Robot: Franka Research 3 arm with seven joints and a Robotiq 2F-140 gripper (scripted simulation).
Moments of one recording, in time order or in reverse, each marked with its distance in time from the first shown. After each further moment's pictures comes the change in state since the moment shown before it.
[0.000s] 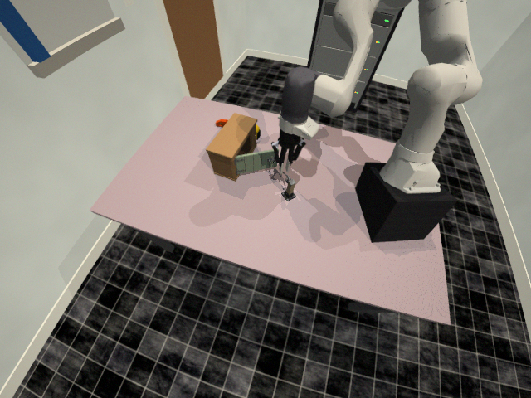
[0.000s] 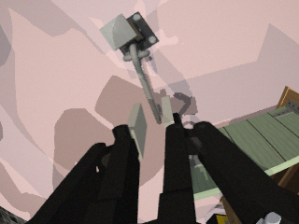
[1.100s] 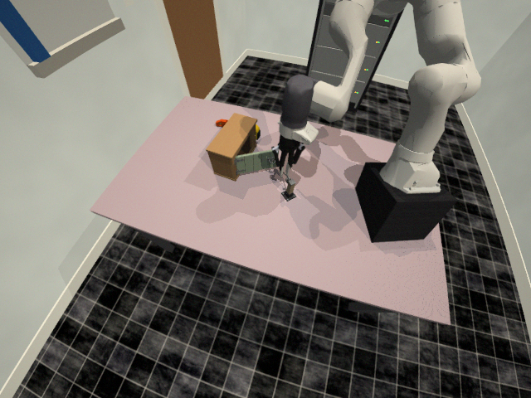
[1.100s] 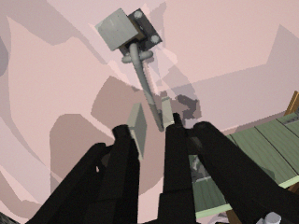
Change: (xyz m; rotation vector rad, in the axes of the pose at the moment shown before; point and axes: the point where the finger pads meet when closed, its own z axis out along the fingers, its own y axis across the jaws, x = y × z) arm 0.000 -0.003 0.023 0.004 0.003 -0.009
